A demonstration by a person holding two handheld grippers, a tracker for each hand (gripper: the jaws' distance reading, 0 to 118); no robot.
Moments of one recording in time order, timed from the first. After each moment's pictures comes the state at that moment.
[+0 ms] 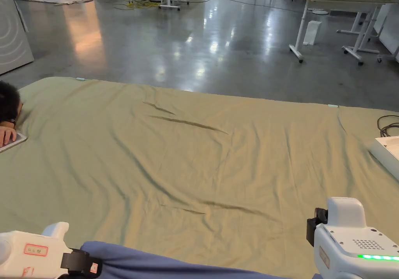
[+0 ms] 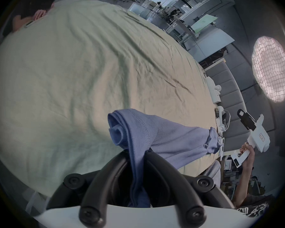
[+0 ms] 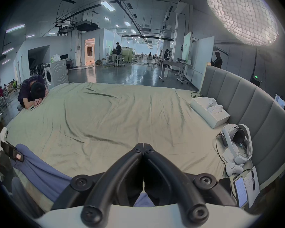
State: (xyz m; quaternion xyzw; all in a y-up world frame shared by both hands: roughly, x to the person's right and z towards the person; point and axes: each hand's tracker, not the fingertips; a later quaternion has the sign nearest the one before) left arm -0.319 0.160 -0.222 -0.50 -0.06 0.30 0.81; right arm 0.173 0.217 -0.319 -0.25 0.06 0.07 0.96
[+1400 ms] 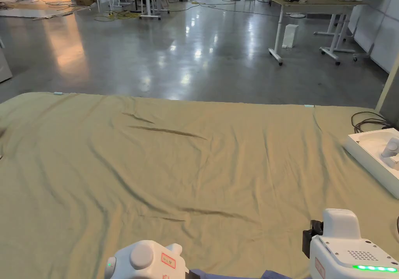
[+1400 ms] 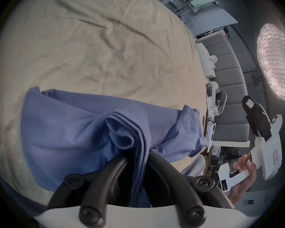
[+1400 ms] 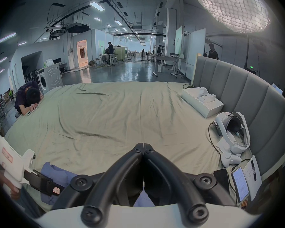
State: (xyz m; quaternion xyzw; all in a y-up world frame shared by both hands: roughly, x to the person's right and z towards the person) left arm -0.080 0.114 -0.318 -0.61 -0.13 0.32 0.72; right arm 0.221 0.206 -0.310 -0.27 0.03 0.04 0.96
